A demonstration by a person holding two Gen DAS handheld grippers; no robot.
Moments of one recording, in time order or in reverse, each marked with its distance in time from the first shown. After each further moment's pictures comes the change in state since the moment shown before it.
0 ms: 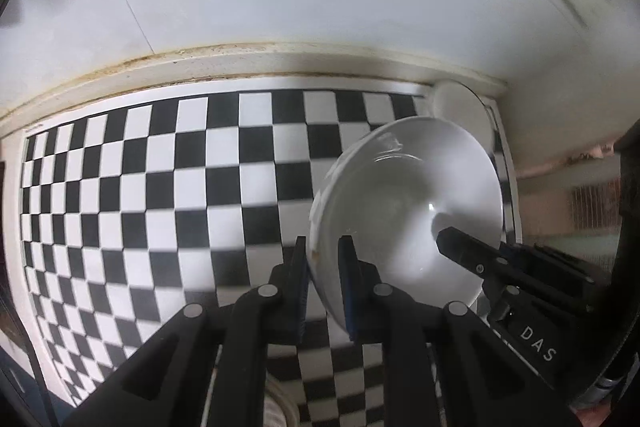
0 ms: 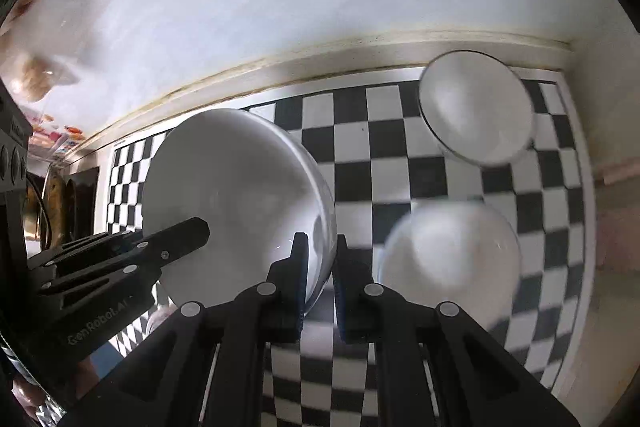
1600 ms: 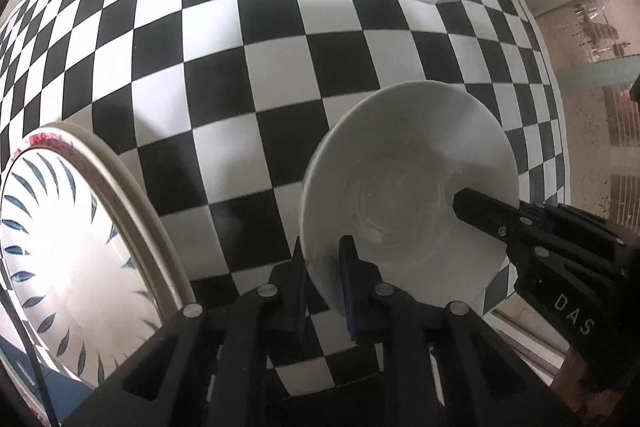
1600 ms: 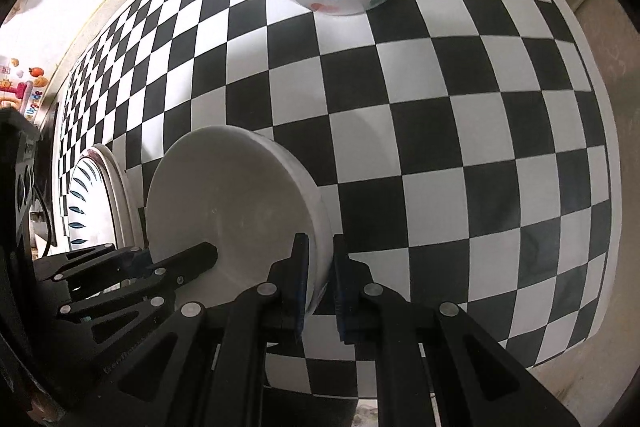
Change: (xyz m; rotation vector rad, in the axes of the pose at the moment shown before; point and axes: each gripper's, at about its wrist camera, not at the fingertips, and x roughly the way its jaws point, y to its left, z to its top) left arm 0.118 -0.076 -0.178 0.100 0.286 0.003; right arm 0.055 -0.093 -0.205 0.140 0.173 -0.046
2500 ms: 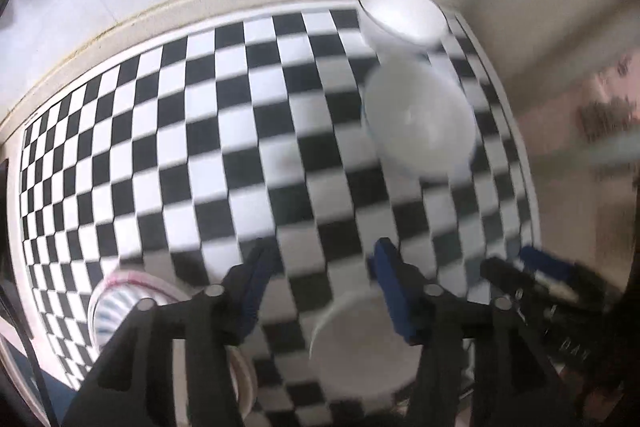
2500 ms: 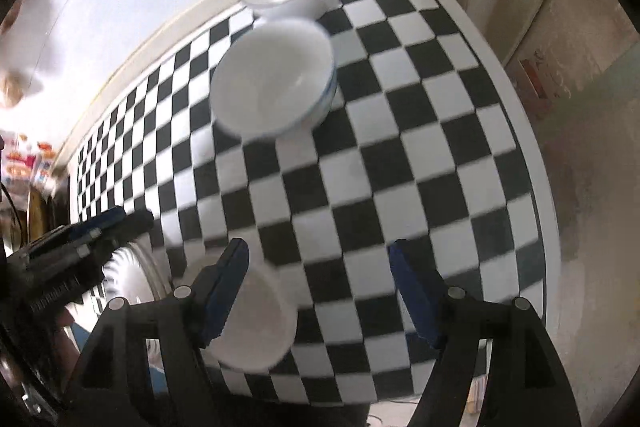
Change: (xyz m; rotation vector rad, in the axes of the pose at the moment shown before) left arm -0.094 -0.023 0.084 -0.007 -0.235 0.075; right arm -0.089 -0.050 0.059 0.130 -0.168 0.007
